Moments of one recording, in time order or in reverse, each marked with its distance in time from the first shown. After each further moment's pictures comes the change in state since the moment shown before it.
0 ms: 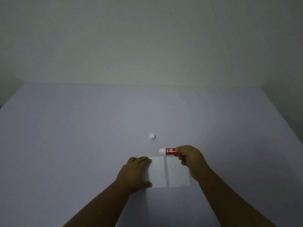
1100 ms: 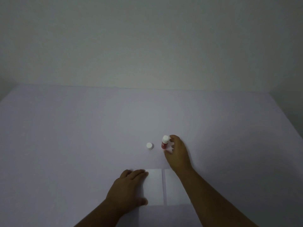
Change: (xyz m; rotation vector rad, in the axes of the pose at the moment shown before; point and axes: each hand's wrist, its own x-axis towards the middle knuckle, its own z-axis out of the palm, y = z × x) left_hand 0.005 -0.020 0.022 -0.033 0.100 0.011; right_hand 0.078 0.007 0.040 -0.489 0.109 -0.451
